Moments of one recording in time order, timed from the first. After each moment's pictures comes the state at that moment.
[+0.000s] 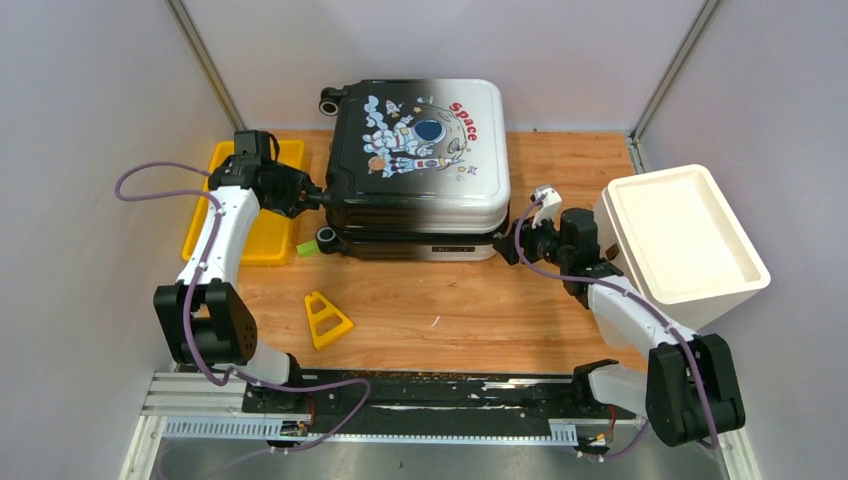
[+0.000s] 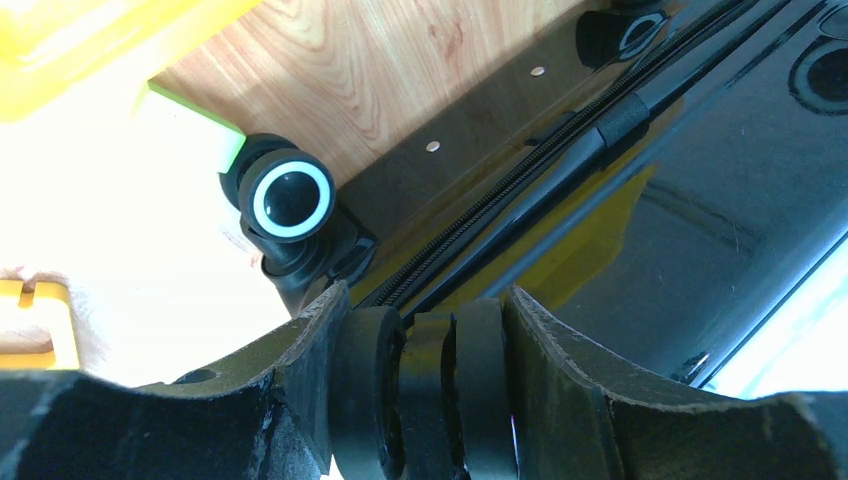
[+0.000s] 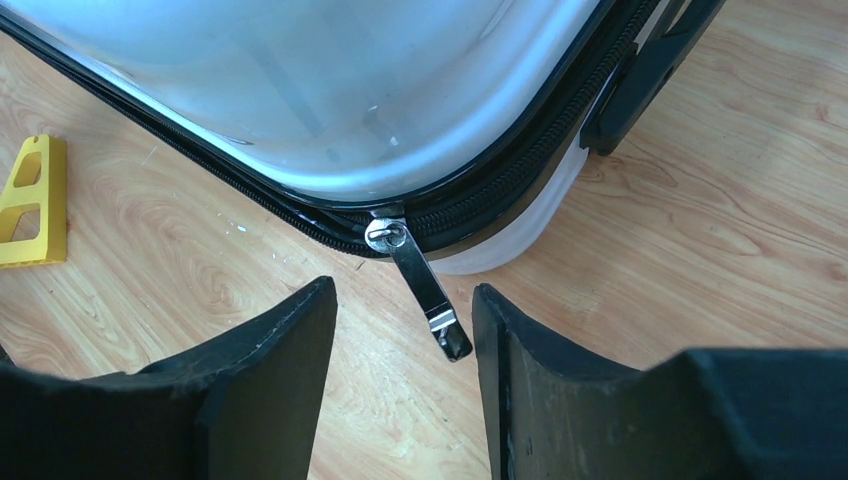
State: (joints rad) left arm 0.05 1.50 1.37 -0.80 0.03 -1.17; right arm 0.24 1.18 0.58 0.16 -0.44 0.13
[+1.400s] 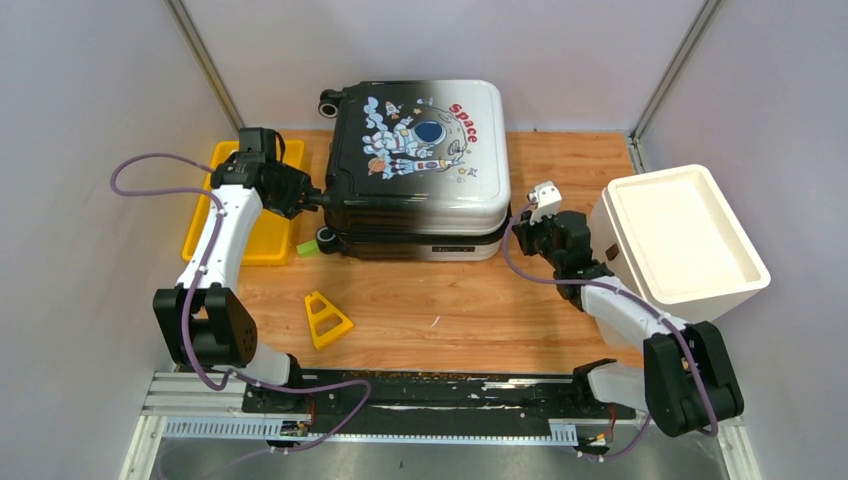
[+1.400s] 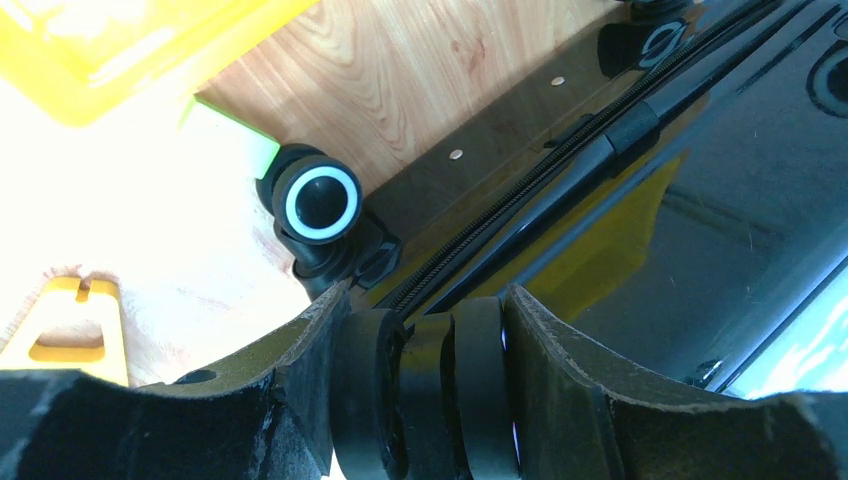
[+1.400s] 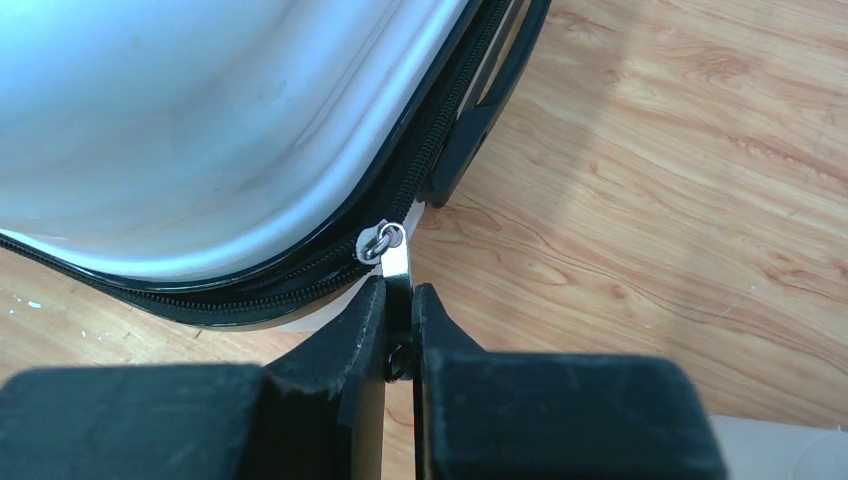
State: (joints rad) left arm 0.02 1.49 1.41 -0.87 -0.08 -1.15; right arm 0.27 1.24 0.54 0.35 -0.13 -0.05
